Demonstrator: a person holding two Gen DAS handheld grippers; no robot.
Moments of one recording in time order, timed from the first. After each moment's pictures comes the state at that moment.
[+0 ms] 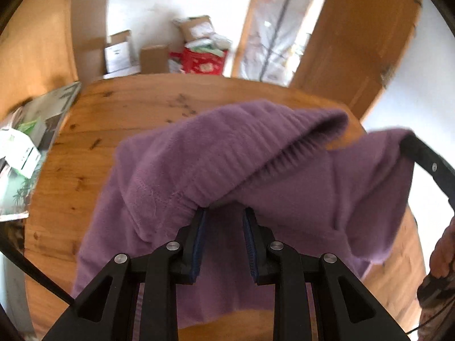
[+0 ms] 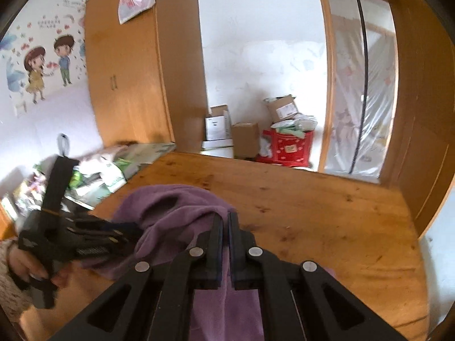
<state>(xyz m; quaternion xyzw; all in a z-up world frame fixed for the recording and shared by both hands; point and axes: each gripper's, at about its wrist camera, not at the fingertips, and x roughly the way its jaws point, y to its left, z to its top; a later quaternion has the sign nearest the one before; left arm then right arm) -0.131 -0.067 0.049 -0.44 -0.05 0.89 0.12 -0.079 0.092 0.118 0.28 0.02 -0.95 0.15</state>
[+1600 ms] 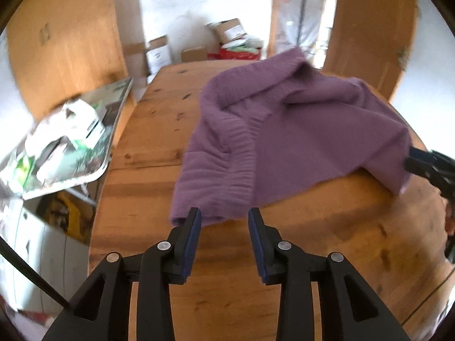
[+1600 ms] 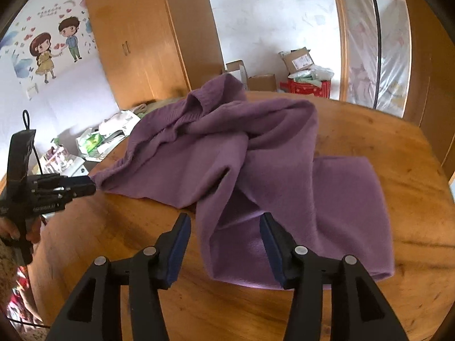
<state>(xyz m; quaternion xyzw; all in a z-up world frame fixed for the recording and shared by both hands) -0.009 -0.137 0.026 -0.43 0.03 0.90 0.07 0.002 0.076 0.034 0.38 -0.02 -0.90 0.20</state>
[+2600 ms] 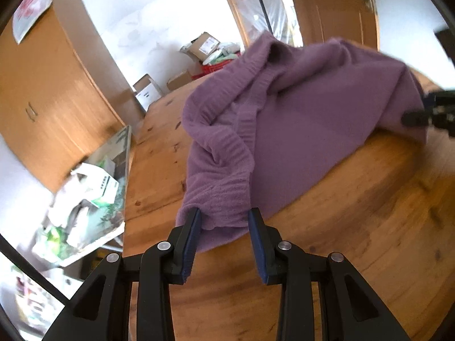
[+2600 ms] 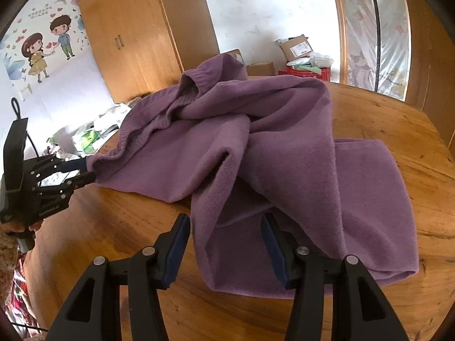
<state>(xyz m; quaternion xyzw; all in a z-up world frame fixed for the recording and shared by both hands) -0.029 -0.127 0.012 -0.38 0.19 0.90 0.07 -0.009 0.065 0.013 0.40 -0.02 -0.89 0.19</state>
